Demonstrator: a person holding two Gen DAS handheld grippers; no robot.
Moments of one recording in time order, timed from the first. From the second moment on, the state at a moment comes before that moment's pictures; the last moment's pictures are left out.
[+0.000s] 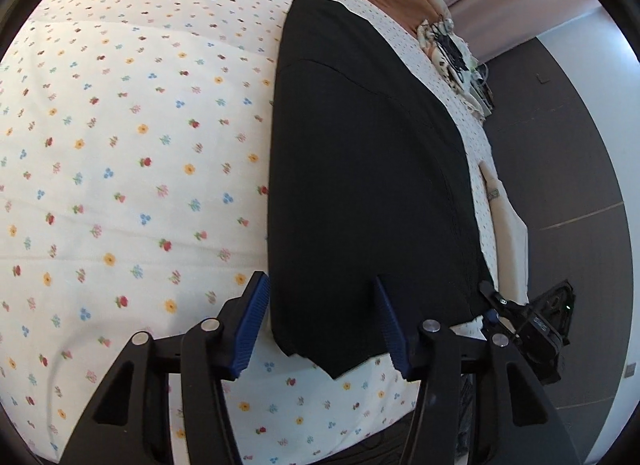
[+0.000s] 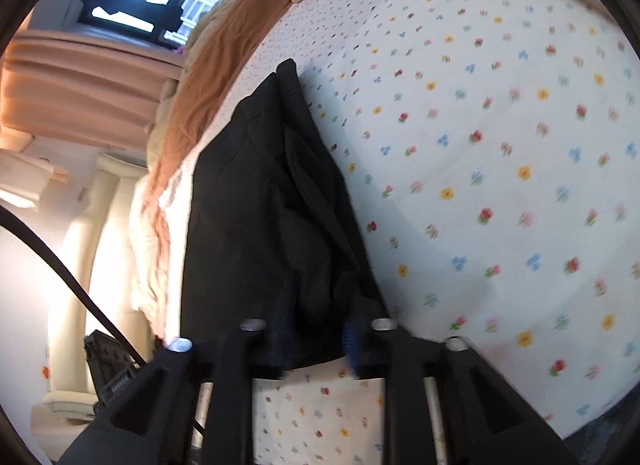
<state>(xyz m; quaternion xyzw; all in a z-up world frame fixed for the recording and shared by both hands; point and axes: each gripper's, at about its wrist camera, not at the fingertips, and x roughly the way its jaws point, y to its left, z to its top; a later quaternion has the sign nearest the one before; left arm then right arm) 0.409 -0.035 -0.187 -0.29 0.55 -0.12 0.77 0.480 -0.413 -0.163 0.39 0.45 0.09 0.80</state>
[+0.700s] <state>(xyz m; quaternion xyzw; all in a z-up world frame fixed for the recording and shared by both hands) 0.494 -0.029 -0.203 -0.29 0.58 -0.11 0.75 0.596 -0.428 -0.159 0.33 0.50 0.17 0.78</state>
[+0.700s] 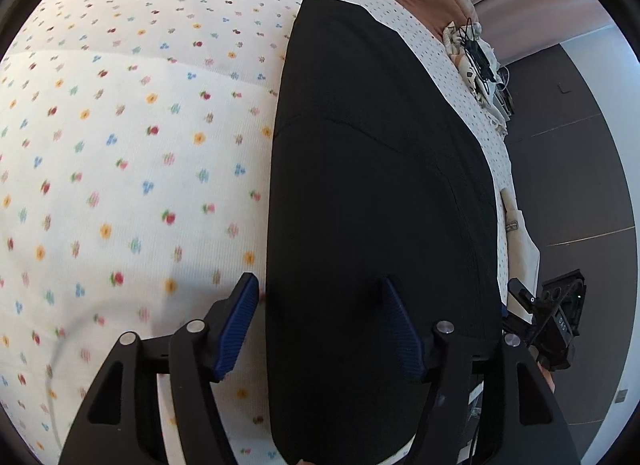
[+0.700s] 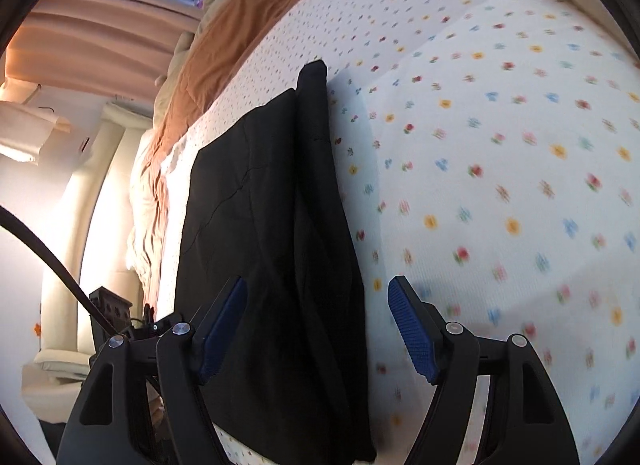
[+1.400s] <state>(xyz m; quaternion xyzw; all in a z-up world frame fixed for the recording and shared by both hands) 0.597 -0.022 -0.213 -0.28 0.56 -0.11 0.77 0.726 -0.398 -0.203 0.34 0.53 0.25 0.73</state>
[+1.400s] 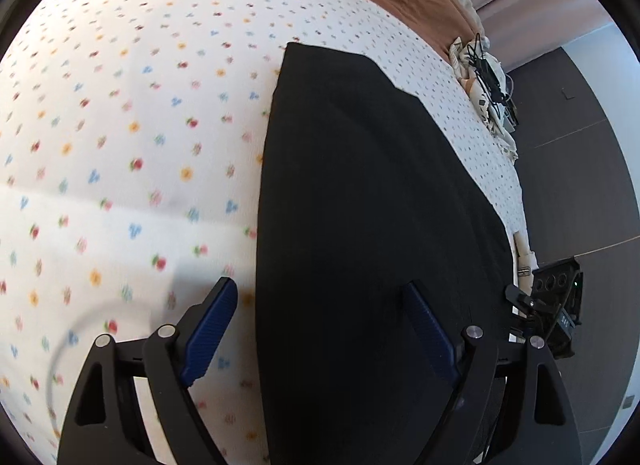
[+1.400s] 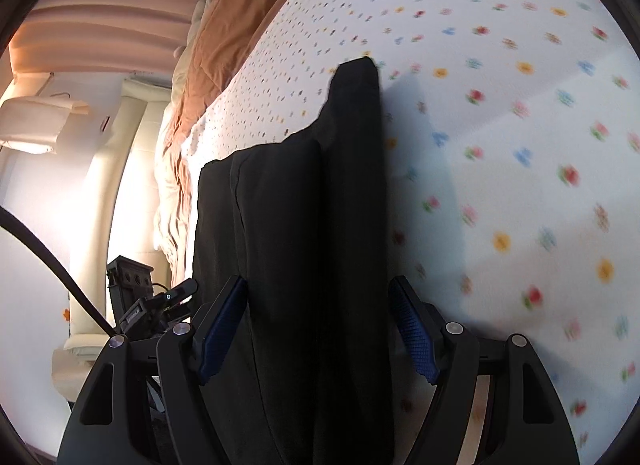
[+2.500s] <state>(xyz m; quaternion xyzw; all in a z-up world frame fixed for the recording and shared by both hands) 0.506 -0.038 -0.089 -0.25 0.44 -0.11 0.85 0.621 -0.315 -0.067 0.22 0.41 0.27 0.84</state>
